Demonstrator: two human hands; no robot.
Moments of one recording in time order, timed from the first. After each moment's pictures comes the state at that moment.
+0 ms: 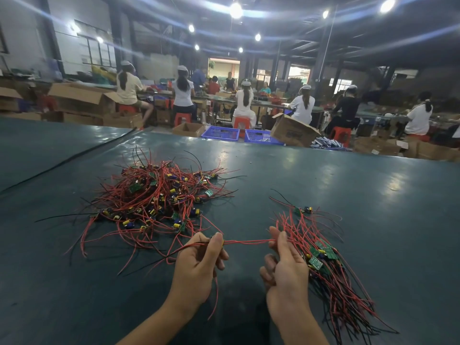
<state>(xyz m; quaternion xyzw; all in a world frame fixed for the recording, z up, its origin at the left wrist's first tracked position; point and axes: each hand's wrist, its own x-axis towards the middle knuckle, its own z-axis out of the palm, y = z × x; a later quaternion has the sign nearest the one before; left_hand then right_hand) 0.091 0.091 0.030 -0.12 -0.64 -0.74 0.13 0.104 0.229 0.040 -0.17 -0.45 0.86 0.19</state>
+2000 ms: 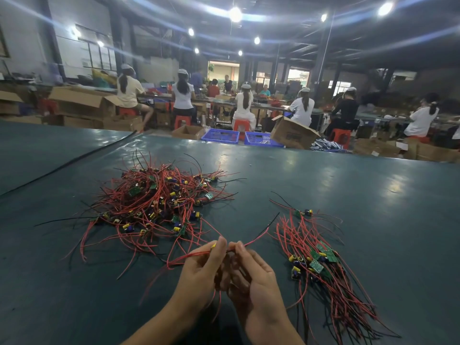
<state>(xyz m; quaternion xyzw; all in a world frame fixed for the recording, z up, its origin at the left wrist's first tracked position) 0.104 0.089 0.050 -0.14 -0.67 -0.73 0.00 0.118 0.189 0.044 -0.10 -0.42 0.90 0.00</state>
